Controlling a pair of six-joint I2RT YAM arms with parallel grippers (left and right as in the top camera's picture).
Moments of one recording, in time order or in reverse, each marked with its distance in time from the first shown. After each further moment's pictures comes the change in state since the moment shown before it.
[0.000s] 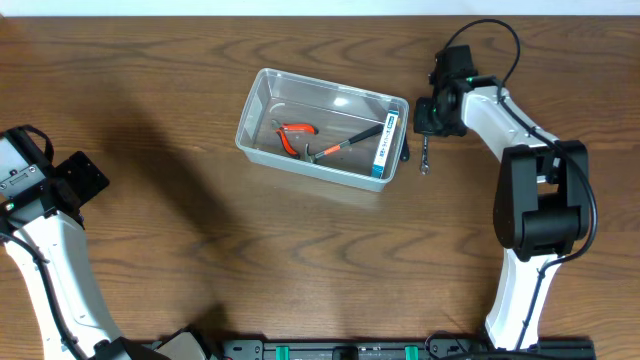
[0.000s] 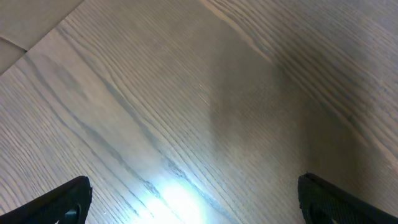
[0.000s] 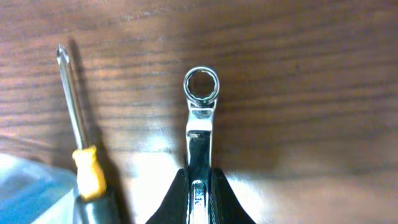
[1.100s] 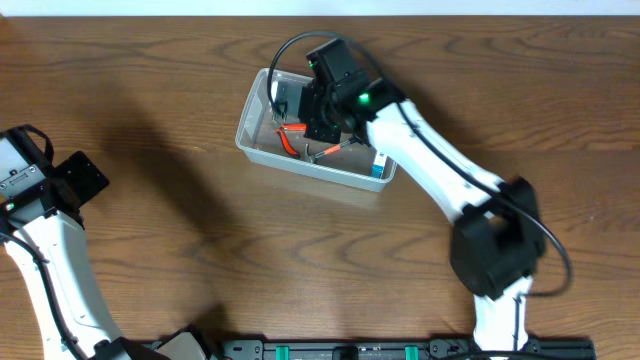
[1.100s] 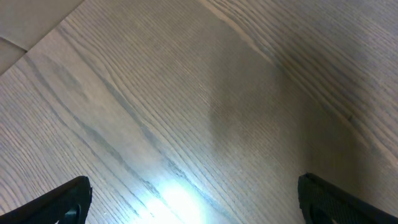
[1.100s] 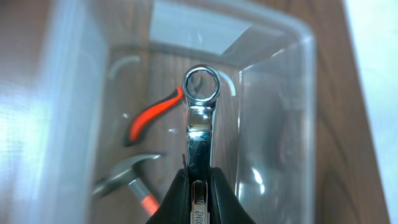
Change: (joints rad) left arm 0.000 0.000 0.000 0.000 0.000 0.000; right arm 0.464 -0.070 0.177 0.071 -0.123 -1.109
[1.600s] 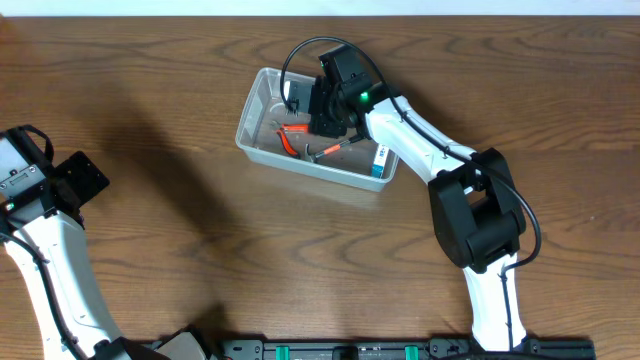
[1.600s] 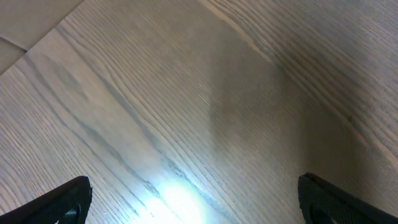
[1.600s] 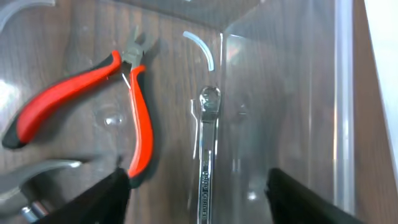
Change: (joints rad) left arm 0.000 0.000 0.000 0.000 0.000 0.000; right arm -0.064 0.132 -0.010 0.170 0.013 -0.026
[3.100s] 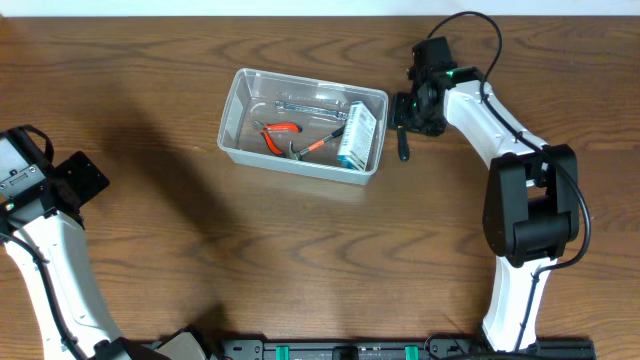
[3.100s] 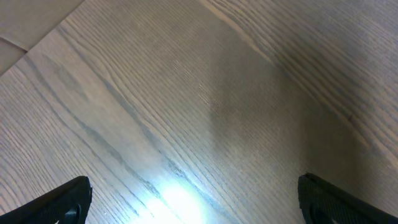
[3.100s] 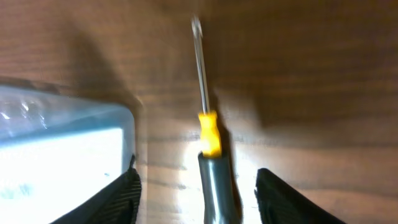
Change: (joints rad) left arm 0.000 0.000 0.000 0.000 0.000 0.002; right arm -0.309 -0.081 -0.111 -0.340 0.024 1.237
